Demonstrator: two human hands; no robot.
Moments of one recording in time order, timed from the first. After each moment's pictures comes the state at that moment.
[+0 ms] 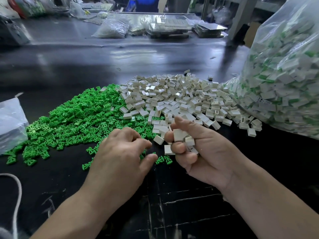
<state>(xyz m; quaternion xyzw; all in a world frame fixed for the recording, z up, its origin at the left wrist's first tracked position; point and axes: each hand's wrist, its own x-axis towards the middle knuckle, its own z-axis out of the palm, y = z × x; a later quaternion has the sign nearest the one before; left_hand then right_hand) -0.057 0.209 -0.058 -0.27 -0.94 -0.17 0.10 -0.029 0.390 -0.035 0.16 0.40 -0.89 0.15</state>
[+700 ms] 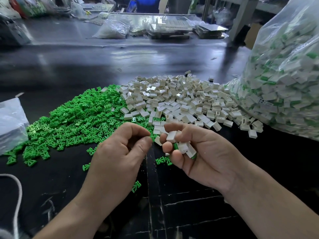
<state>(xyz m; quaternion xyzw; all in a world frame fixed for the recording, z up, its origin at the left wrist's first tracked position) -0.051 0.210 -0.051 -0.17 -0.85 -0.50 0.06 -0.027 0.389 -0.032 0.13 0.36 -0.91 0.18</state>
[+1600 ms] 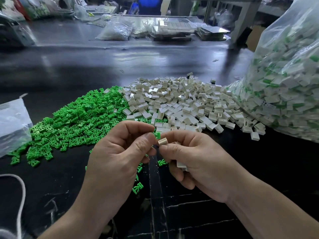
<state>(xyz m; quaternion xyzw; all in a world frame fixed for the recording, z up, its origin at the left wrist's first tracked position) -0.046 0.213 -0.042 -0.16 -0.68 -0.72 -0.01 -0.017 0.380 -0.038 0.02 0.67 -0.73 0.12</state>
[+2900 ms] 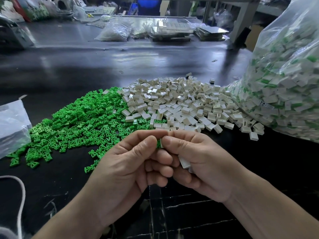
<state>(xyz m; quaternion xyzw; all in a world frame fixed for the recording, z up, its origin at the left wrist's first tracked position) -0.048 0.212 -0.044 -0.13 -0.43 -0.84 -0.32 -0.018 0.385 -0.040 -0.01 0.58 -0.79 0.18</state>
